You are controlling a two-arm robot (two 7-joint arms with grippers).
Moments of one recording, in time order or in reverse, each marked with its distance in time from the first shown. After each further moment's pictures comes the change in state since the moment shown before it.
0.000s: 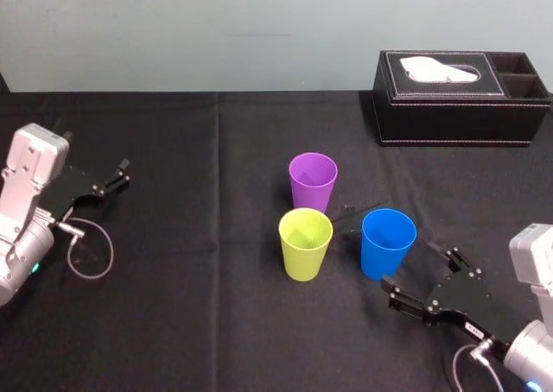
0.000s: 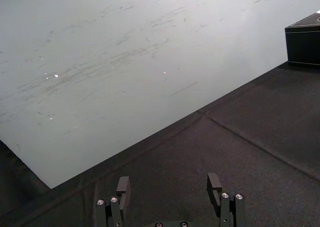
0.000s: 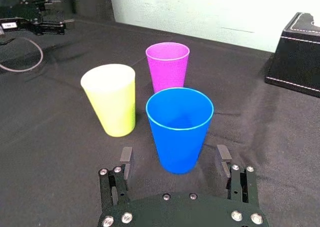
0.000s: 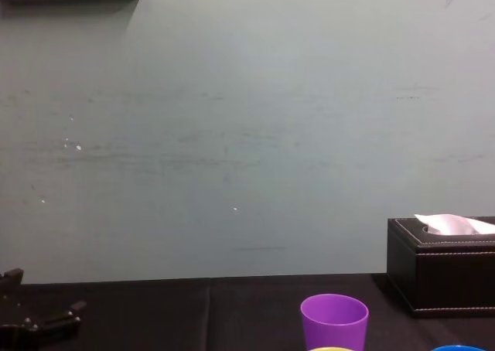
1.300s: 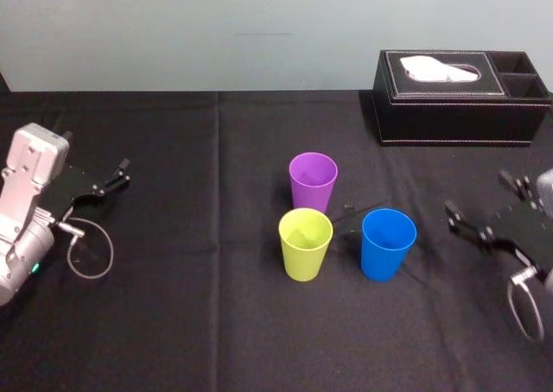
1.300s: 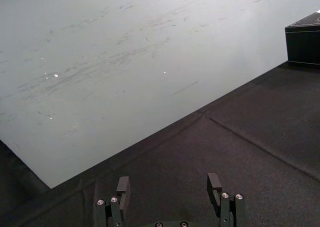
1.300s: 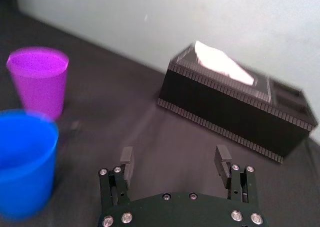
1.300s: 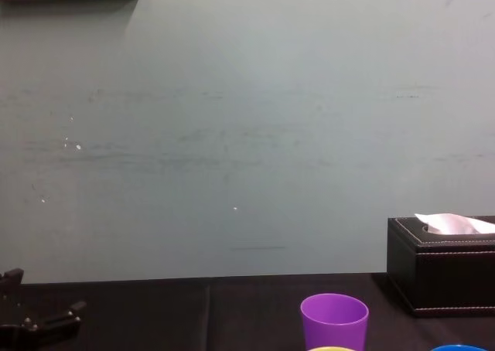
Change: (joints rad) left arm 0.000 0.000 0.000 0.000 0.000 0.000 0.000; right arm 0.190 0.066 -0.032 0.128 -0.121 -0.018 -0.229
